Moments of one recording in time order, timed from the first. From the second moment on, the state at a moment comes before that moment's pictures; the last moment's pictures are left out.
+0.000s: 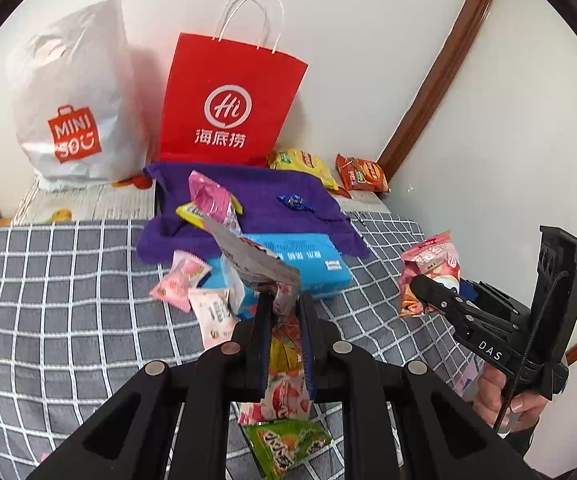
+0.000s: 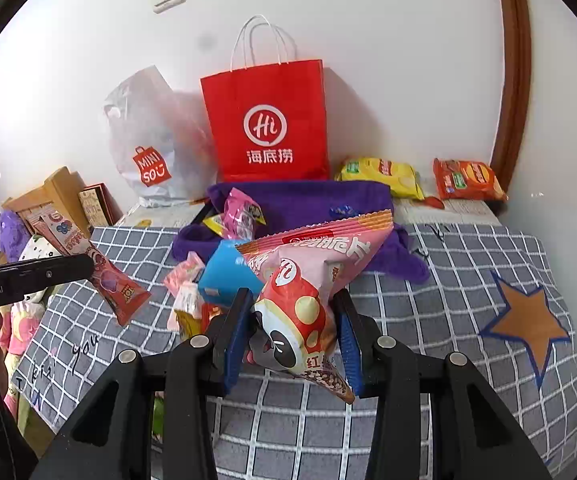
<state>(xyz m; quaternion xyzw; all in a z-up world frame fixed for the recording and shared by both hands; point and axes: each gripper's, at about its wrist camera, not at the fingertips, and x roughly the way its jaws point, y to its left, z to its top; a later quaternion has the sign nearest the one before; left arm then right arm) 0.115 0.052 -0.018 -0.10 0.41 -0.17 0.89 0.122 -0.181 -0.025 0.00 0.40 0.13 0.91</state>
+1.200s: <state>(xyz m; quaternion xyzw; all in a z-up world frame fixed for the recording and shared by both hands) 0.282 0.050 -0.014 -0.10 0.42 -0.15 0.89 0.314 -0.156 -0.017 -0.02 0.41 0.13 0.90</state>
